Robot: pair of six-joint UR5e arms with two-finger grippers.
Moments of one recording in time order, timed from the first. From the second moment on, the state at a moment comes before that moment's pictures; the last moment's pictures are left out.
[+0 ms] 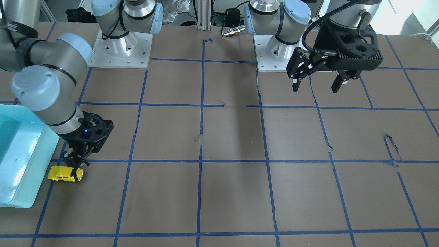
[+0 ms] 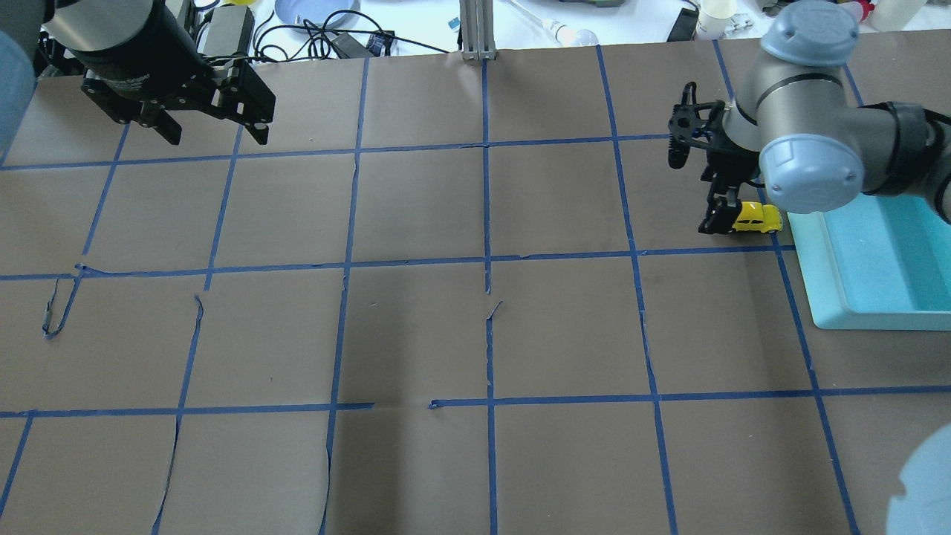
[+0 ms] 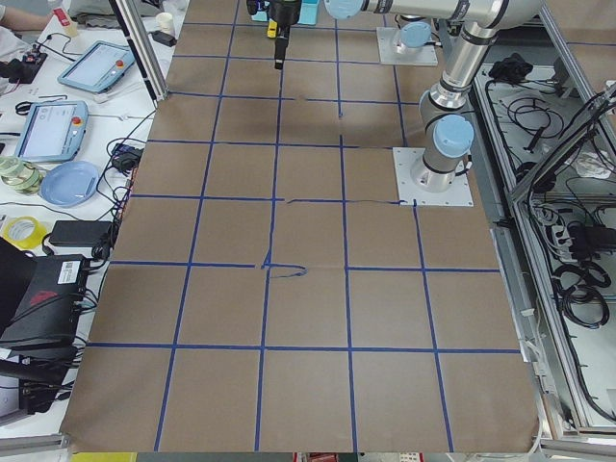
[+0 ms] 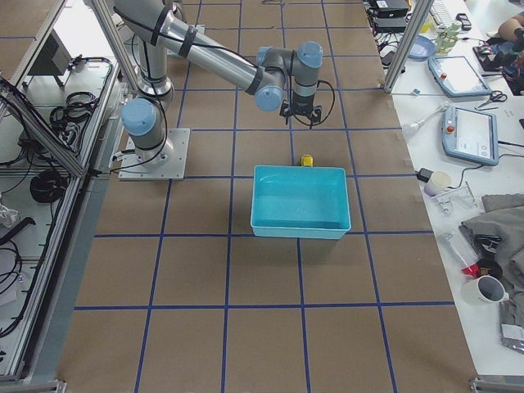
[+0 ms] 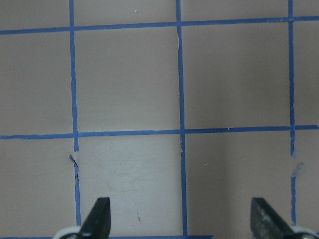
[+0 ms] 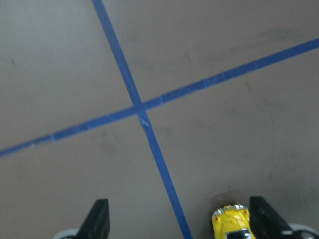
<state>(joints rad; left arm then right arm) -1.55 -1.55 -1.51 -1.50 1.60 0.06 1.37 -1.30 1.81 -2.09 -1.58 -1.59</state>
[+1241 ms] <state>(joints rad) -1.55 -1.54 -1.52 -1.50 1.60 0.06 1.27 -1.13 1.80 -2.25 -1.64 -1.92</state>
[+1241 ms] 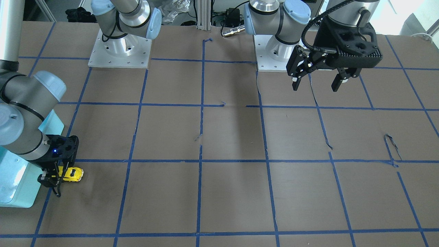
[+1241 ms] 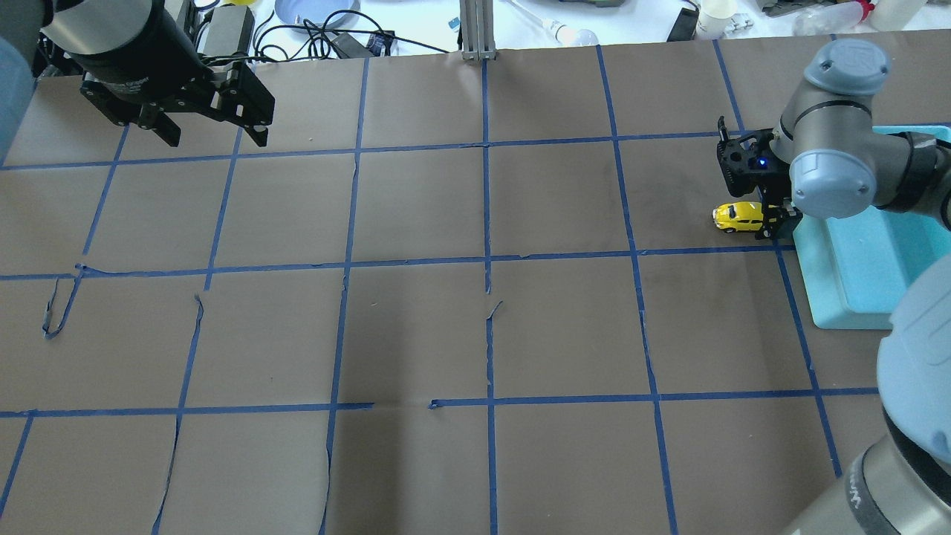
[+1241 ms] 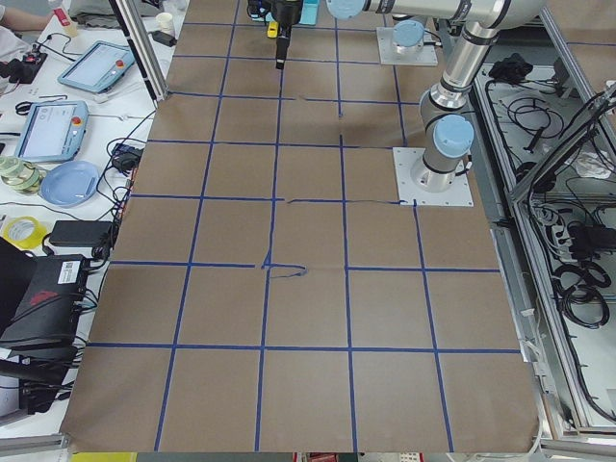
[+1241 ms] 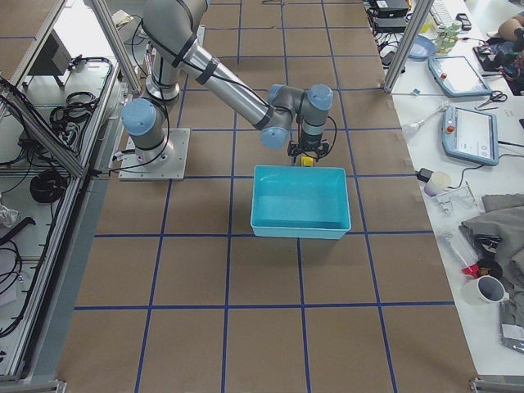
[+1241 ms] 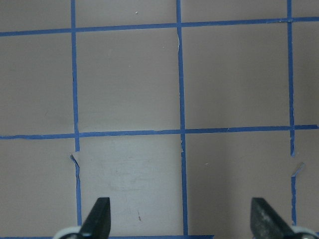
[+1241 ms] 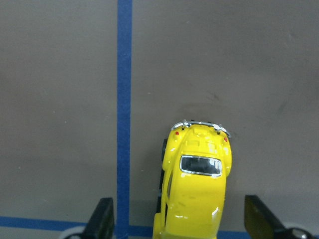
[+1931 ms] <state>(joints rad) -1.55 -1.54 -1.53 -1.50 1.60 0.06 1.27 -1.10 1.79 -2.26 -1.63 -1.91</state>
